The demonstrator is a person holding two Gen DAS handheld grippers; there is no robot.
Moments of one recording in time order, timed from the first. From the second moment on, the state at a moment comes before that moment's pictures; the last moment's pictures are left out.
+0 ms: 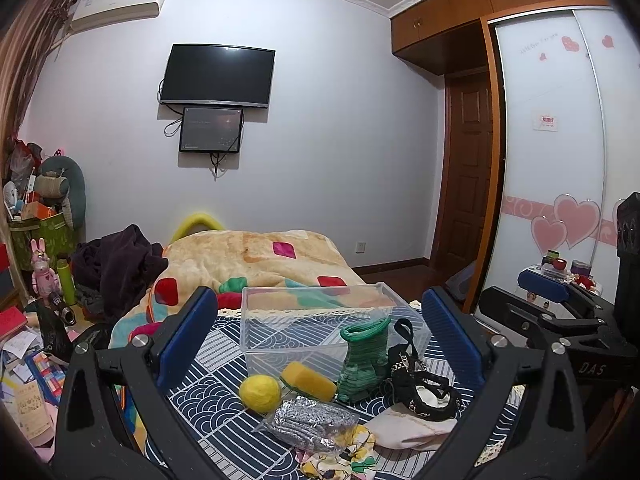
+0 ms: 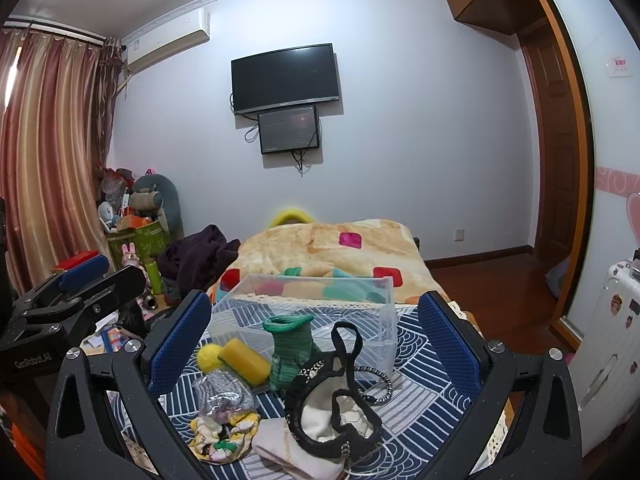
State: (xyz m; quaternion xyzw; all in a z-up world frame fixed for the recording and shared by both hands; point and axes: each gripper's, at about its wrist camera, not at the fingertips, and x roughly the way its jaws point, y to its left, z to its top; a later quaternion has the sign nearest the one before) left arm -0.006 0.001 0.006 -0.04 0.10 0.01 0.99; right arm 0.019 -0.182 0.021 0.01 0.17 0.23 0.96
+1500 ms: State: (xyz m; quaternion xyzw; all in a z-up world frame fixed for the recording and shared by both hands) left arm -0.003 0.000 0.002 -0.04 0.10 0.01 0.99; right arm 0.017 -0.179 0.024 0.01 0.17 0.23 0.96
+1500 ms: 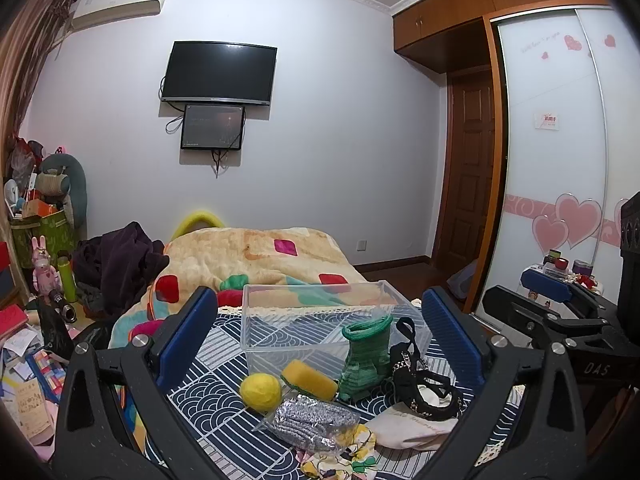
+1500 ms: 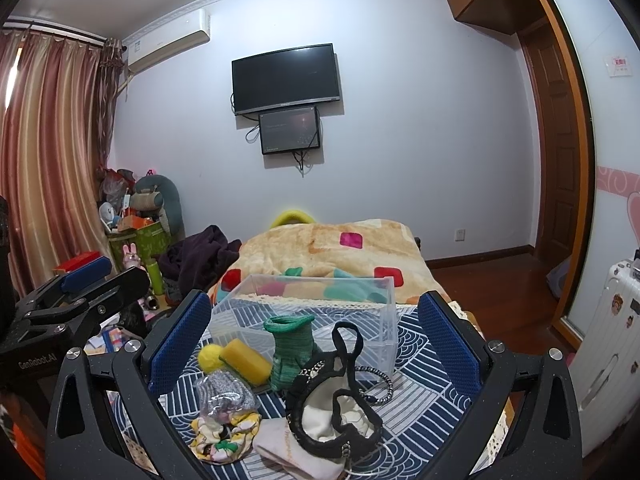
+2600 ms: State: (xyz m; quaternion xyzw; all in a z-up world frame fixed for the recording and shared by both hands) left arm 0.078 0.059 -0.108 -0.08 0.29 0.08 0.95; right arm 0.074 -0.158 -0.048 0.02 0.31 0.28 0.91
